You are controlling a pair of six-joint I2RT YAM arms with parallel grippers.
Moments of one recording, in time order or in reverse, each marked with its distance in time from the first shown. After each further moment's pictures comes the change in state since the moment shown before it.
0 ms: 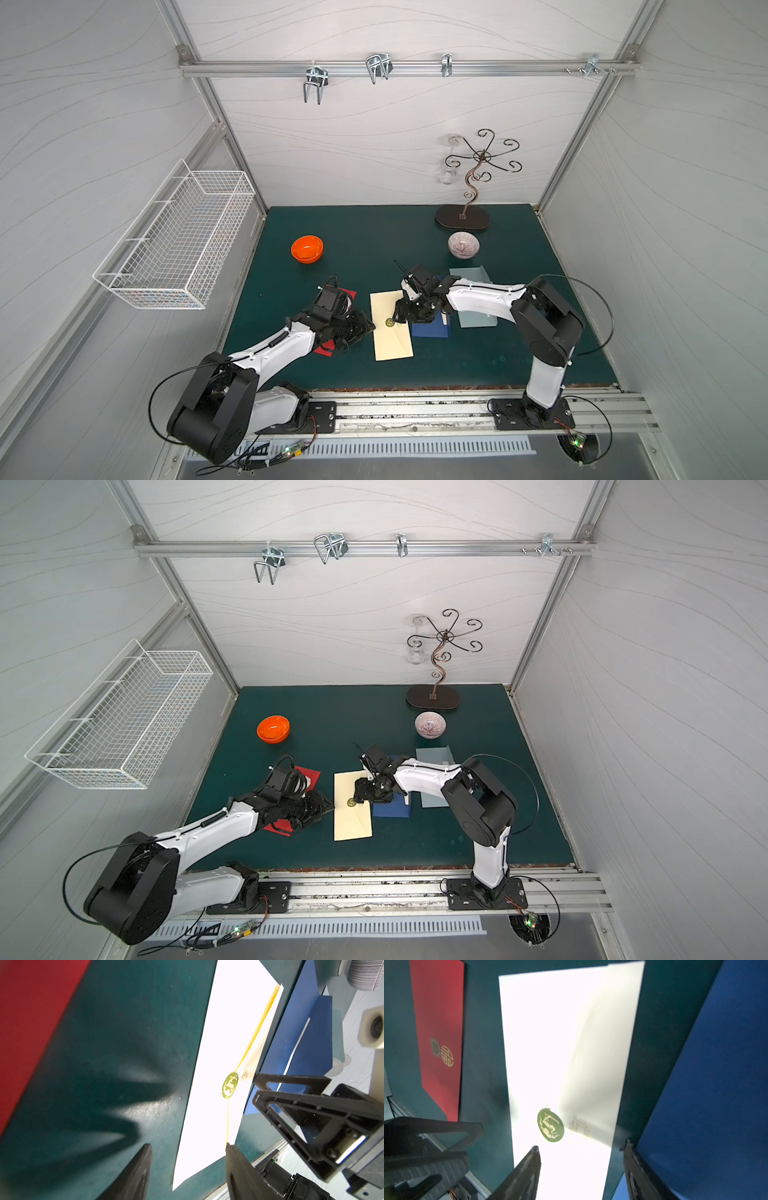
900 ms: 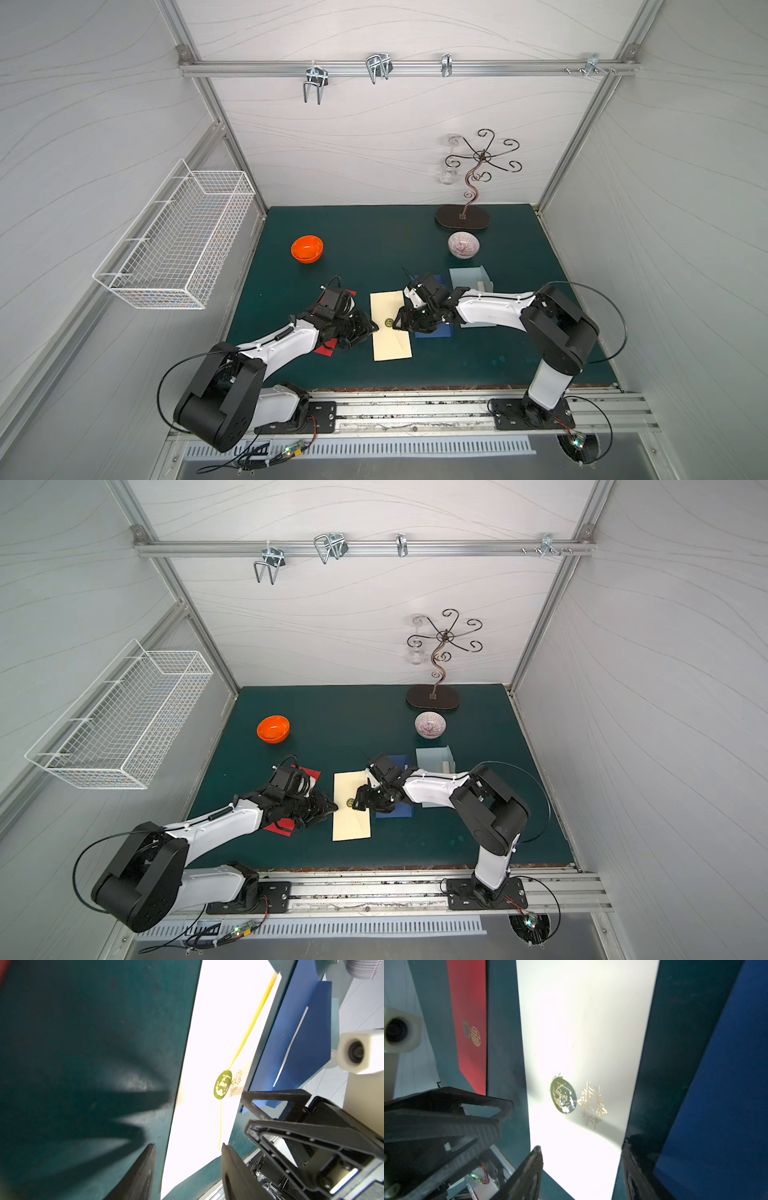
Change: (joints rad) left arm -0.013 0.065 0.000 0.064 0.055 -0.006; right arm 0.006 -0.079 -0.183 0.225 -0.143 0.127
